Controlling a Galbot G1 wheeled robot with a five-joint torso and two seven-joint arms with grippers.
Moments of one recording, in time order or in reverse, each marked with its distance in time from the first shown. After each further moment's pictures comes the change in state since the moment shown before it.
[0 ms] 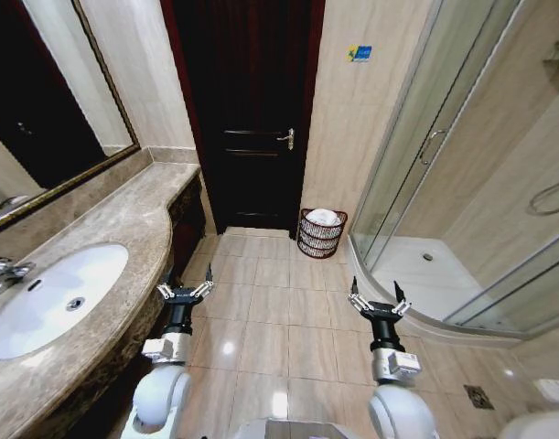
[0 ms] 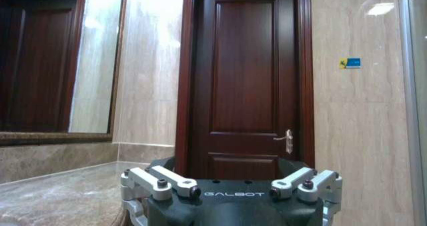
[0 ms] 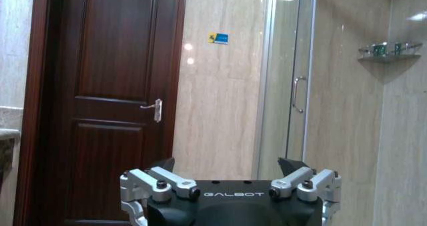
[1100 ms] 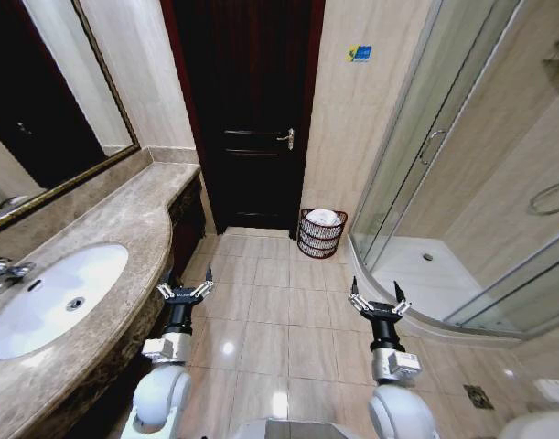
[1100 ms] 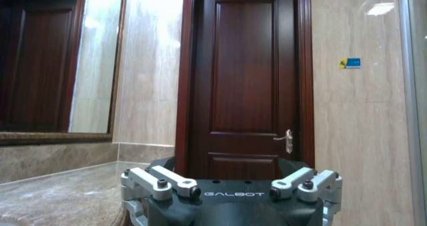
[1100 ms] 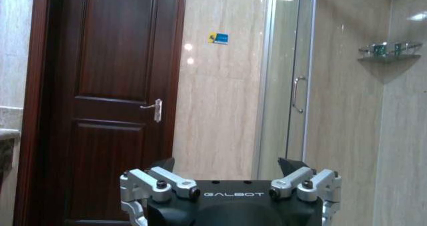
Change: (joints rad) left arm 0.000 0.000 0.000 0.000 0.000 0.000 0.000; right arm 0.000 0.000 0.000 0.000 0.000 0.000 0.000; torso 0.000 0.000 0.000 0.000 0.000
